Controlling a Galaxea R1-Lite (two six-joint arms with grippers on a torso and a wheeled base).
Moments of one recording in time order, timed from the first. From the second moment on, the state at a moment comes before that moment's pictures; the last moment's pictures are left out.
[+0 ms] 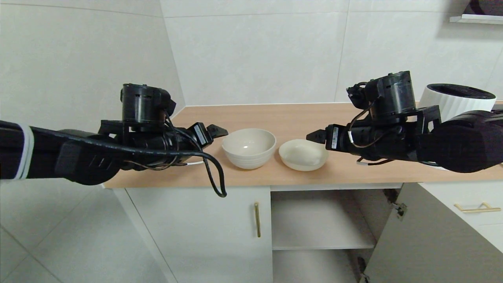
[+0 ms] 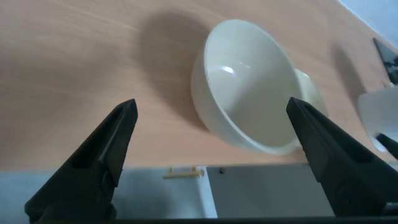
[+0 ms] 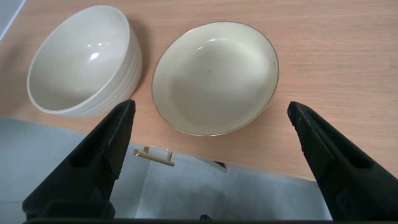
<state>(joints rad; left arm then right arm) -0.33 1.84 -1.18 -0.23 -0.04 -0.64 0.53 1.83 -1.33 -0.09 -0.14 0.39</state>
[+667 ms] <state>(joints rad) -0.36 1.94 -1.17 -0.28 -0.03 -0.67 0.53 1.83 -1.32 -0.09 -0.14 0.38</state>
